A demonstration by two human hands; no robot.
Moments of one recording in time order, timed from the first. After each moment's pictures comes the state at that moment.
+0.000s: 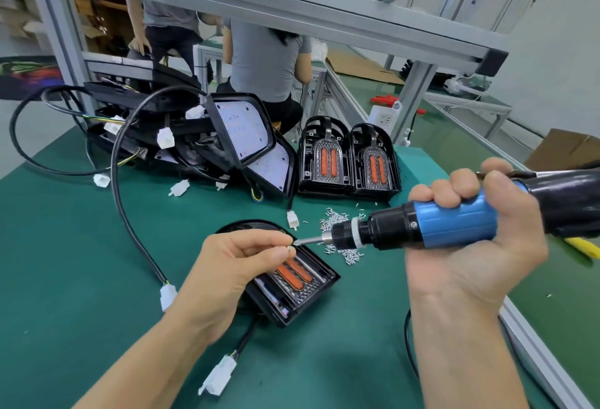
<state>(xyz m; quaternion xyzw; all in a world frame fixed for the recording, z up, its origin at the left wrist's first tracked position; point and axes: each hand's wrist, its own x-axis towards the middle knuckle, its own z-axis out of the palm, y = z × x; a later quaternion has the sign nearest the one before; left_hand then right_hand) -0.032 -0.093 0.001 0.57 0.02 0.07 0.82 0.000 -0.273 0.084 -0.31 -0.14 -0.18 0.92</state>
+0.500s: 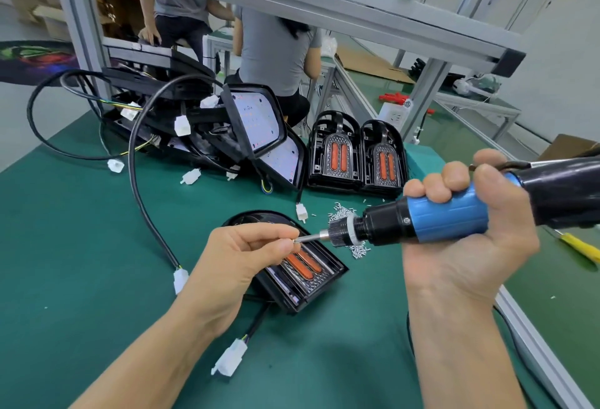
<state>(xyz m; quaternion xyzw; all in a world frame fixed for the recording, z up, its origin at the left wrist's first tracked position) -0.046 -0.085 -0.001 0.57 0.02 0.09 0.81 -0.006 -0.255 0.083 -0.34 -0.18 -0.15 0.91</state>
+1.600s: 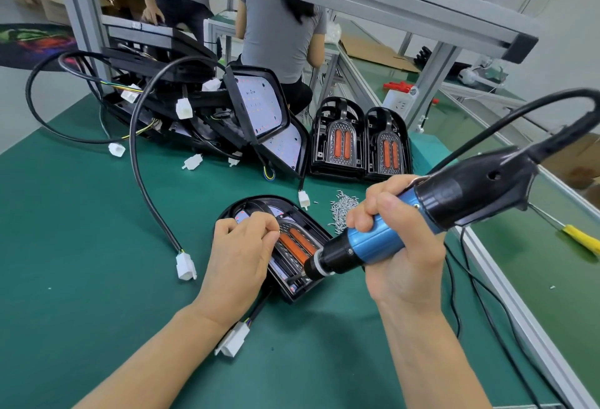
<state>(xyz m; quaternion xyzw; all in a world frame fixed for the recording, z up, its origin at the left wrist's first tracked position) -0.035 -0.084 -0.060 0.89 0.01 0.28 0.37 -0.012 -0.240 0.037 -0.48 -0.23 -0.05 0.85</state>
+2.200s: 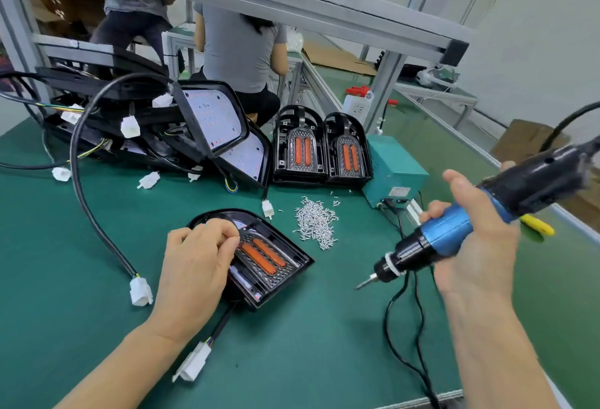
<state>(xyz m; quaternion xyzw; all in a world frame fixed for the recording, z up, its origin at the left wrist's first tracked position) -0.037 -0.076 -0.049 0.89 0.03 0.27 0.37 0.012 -0.331 0.057 -0.50 -0.03 -0.21 0.84</state>
